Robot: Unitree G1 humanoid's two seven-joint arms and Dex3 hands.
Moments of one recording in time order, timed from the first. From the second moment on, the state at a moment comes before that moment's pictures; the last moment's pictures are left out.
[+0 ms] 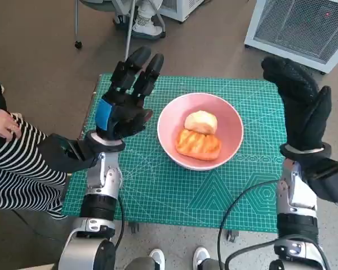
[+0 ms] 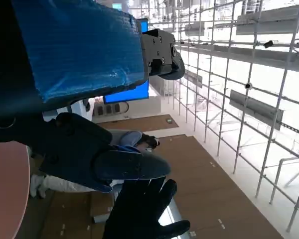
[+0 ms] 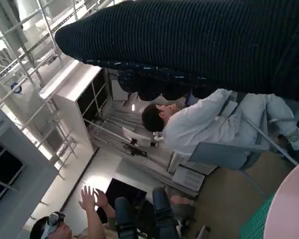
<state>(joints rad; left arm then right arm) -0.69 0.04 0.22 0.64 -0.44 -0.52 -0.72 -0.61 -0.21 -0.19 0.48 0.27 -0.66 0.36</state>
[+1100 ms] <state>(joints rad) -0.67 0.04 0.21 0.60 -0.44 -0.49 -0.71 -0.60 -0.21 -0.19 0.50 0.27 -0.68 0.36</state>
